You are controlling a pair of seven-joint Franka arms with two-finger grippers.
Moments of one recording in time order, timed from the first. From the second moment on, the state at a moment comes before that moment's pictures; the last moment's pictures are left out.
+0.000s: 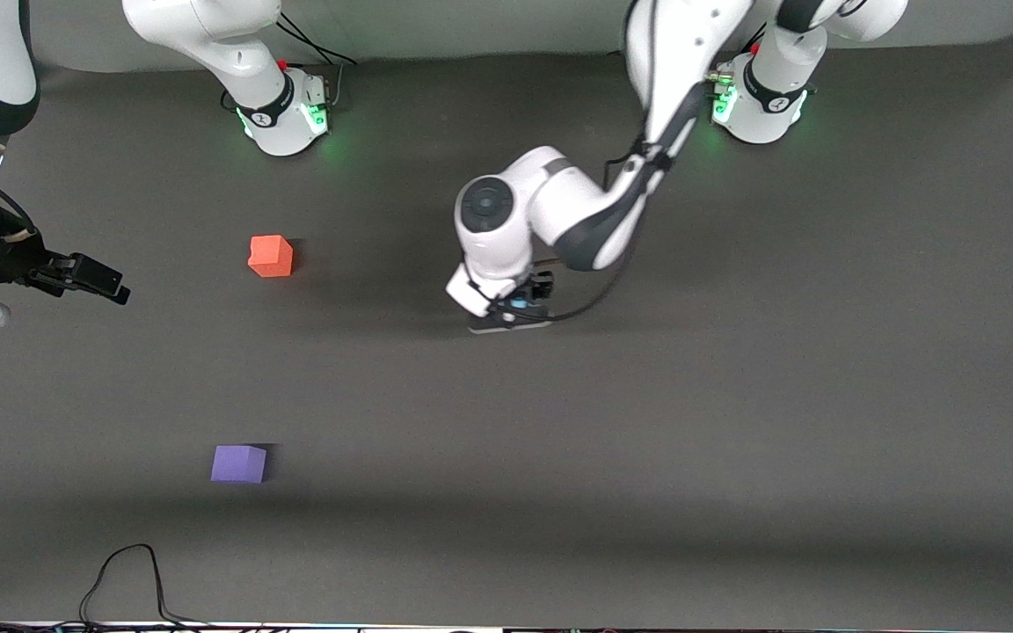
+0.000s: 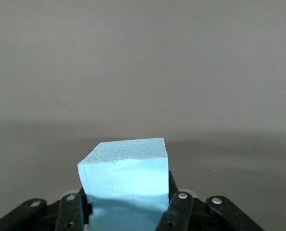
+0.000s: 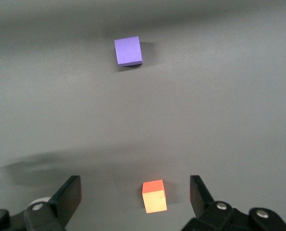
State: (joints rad) left arm -0.87 0.77 -0.01 -1.36 0.02 2.09 -0.95; right arm 0.16 0.00 -0.19 -1.73 0.03 1.74 0.14
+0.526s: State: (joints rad) left arm -0.91 0.89 0.00 -1.30 0.02 2.23 -0.97; right arm 0.16 0.00 -0.19 -1.73 0.03 1.73 0.14
